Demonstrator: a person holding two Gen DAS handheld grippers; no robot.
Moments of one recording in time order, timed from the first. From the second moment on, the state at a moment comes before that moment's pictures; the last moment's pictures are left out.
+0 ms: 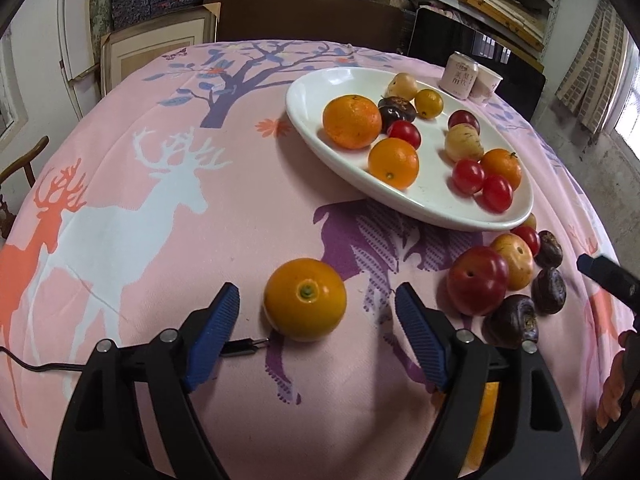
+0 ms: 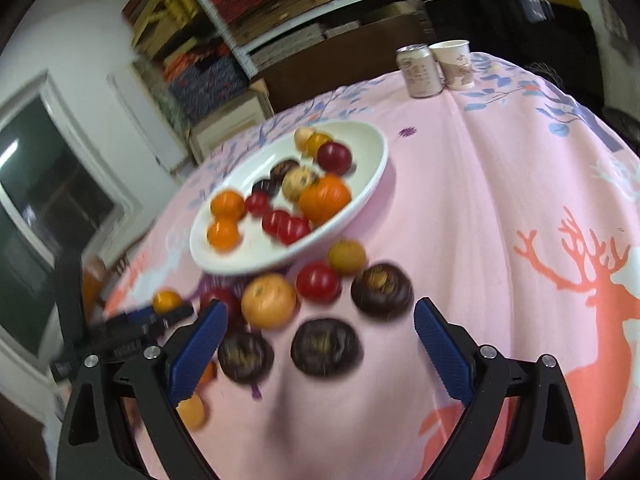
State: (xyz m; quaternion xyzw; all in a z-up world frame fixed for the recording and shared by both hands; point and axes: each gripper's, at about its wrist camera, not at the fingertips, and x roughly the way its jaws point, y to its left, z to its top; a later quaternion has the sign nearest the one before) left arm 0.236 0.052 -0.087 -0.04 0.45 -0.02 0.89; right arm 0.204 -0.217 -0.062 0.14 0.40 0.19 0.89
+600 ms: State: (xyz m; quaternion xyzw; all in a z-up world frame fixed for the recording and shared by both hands) left arm 0.230 0.050 -0.085 -0.03 0.44 -0.03 0.89; right arm 0.201 -0.203 -0.080 0.09 0.43 0.17 0.88
